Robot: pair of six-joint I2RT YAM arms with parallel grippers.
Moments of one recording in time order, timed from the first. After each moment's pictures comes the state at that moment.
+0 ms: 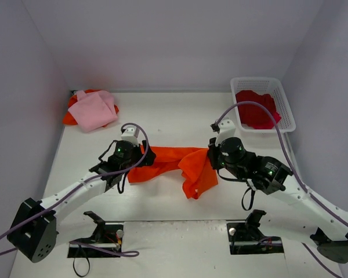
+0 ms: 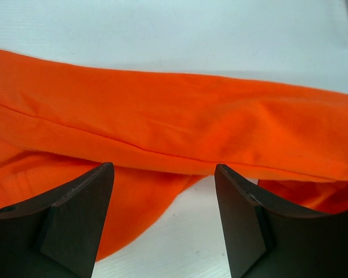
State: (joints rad) left arm -0.58 1.12 0.61 -0.02 -0.09 -0.52; right arm 0.93 0.96 1.08 -0.72 0.38 0.36
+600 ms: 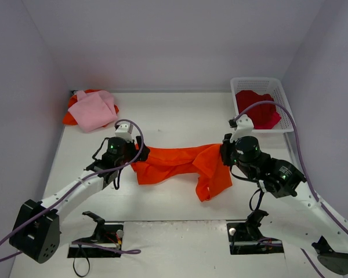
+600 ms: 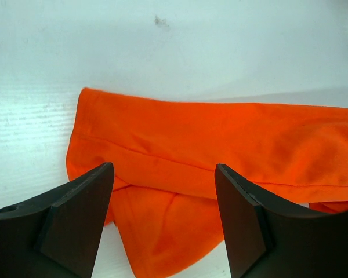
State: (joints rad) left arm -0.45 1.12 0.59 0.03 -0.03 -0.45; right arm 0.80 0.85 1.07 -0.74 0.40 0.36
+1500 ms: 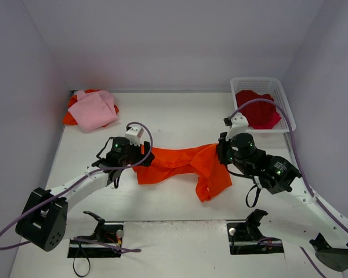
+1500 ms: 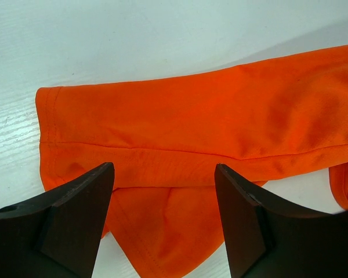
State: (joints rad) left arm -0.44 1.23 0.59 0.09 0.13 -0.26; right arm 0.80 0.90 1.09 -0.74 0.37 0.37
